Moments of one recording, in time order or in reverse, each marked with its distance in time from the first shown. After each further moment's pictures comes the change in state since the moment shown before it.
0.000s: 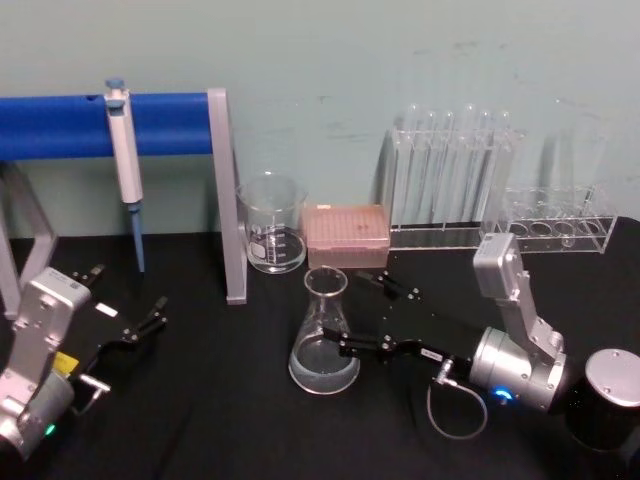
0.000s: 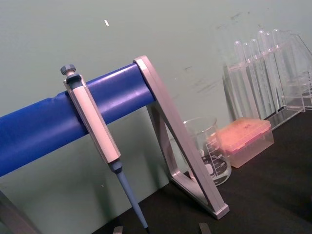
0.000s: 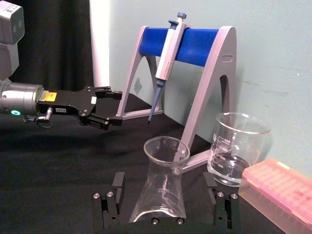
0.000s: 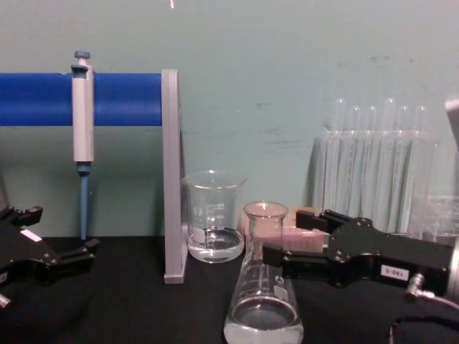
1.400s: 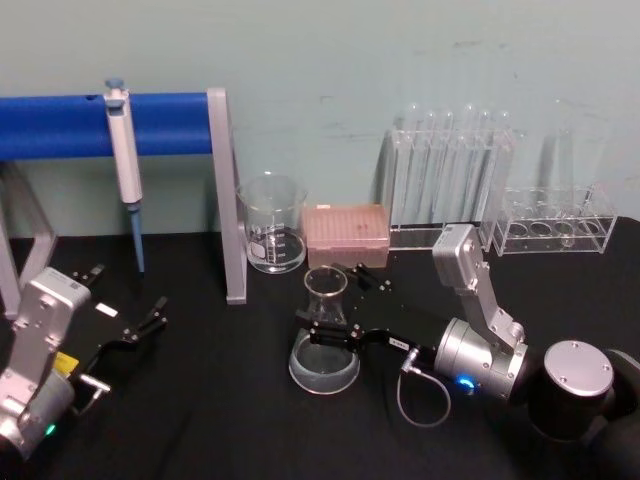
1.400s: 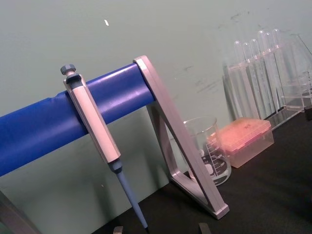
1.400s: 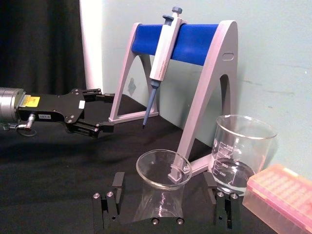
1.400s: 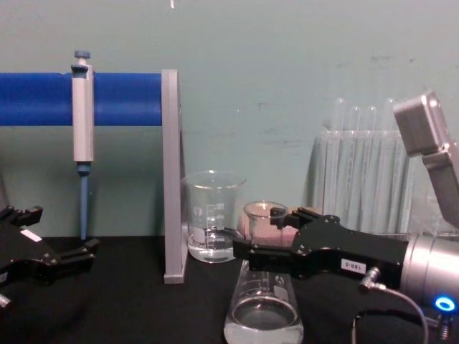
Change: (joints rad) left arm 0.000 0.000 0.000 0.000 0.000 0.000 0.000; right arm 0.058 -0.089 -0.017 0.098 -0.043 -0.008 -0.047
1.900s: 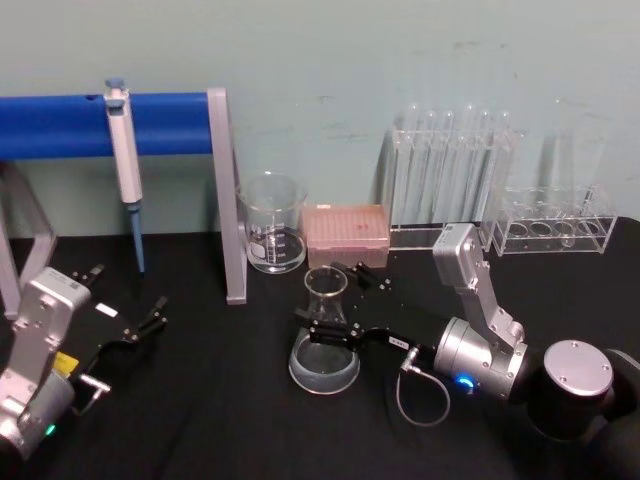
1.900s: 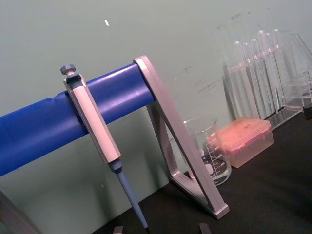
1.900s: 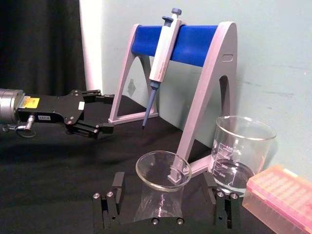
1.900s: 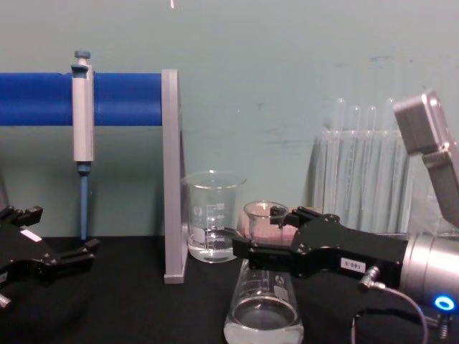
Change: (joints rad) left arm 0.000 0.000 0.000 0.000 0.000 0.000 0.000; right arm 0.001 -0.002 0.003 0.002 0.000 -0.002 0.000
